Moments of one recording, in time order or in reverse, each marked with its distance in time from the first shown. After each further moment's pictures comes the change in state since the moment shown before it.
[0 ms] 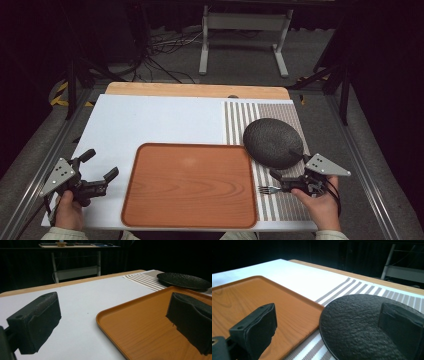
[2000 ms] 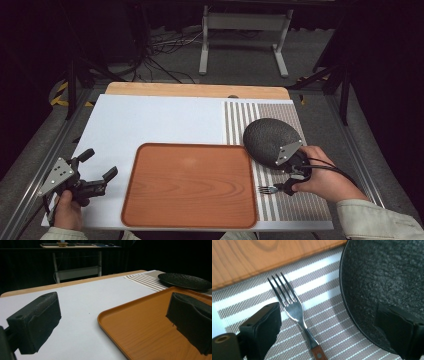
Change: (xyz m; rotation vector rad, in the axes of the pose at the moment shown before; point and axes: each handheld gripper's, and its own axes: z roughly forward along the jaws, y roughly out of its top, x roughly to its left) left arm 0.001 0.001 -0.001 -0.001 0.007 -0.002; right arm -0.002 0.045 0.037 0.872 0.230 -0.435
